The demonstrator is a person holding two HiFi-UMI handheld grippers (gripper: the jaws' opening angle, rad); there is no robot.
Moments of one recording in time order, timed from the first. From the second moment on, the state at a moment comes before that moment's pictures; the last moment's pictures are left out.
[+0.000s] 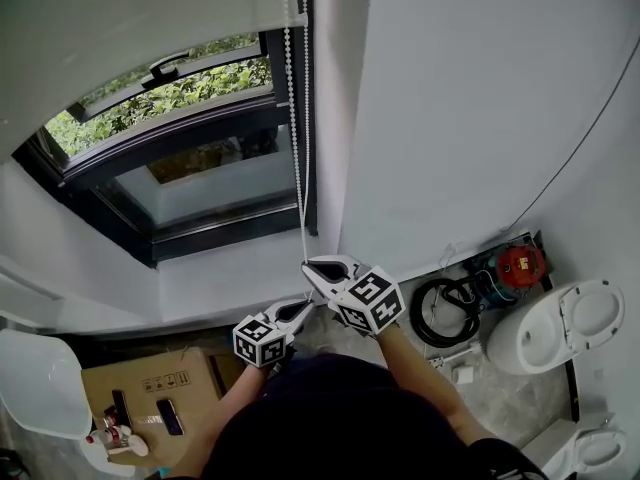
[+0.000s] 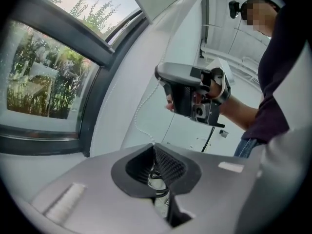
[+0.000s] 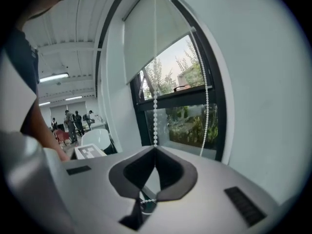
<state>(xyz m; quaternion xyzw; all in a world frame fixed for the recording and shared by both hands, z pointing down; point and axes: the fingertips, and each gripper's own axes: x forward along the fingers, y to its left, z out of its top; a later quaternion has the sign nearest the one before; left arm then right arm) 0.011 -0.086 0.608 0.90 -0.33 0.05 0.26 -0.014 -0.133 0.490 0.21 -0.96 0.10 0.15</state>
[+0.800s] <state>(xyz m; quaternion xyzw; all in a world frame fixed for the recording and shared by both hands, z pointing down) -0.024 -0.106 0.522 0.92 -0.34 -0.07 0.19 -0.015 -0.146 0.508 0.23 -0.95 0.10 0.17</state>
